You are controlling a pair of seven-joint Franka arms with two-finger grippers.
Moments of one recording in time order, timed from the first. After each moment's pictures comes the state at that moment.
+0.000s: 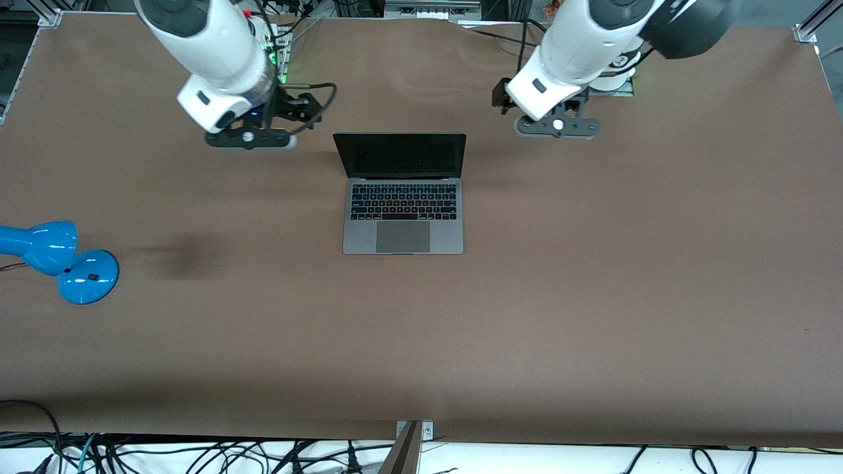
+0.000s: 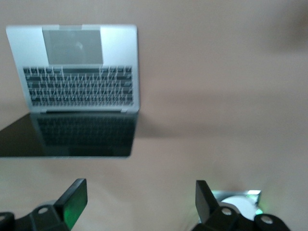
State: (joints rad) left arm -0.09 0.09 -0.53 -1.69 -0.17 1.53 -0.59; right arm 0.36 0.08 0.19 -1.70 0.13 1.54 0.56
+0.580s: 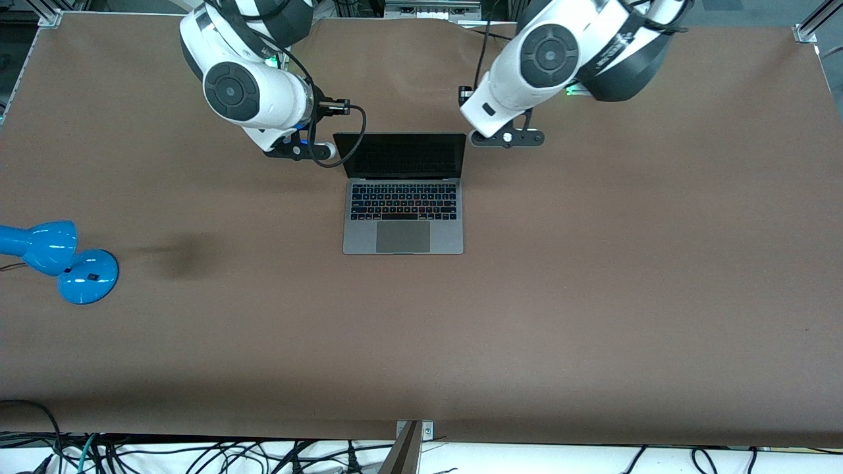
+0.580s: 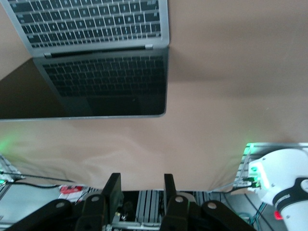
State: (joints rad) left arm -0.18 0.21 -0.54 -1.69 -0.27 1.56 -0.76; right arm 0.36 0.13 0.20 -1.85 0.37 1.54 0.57
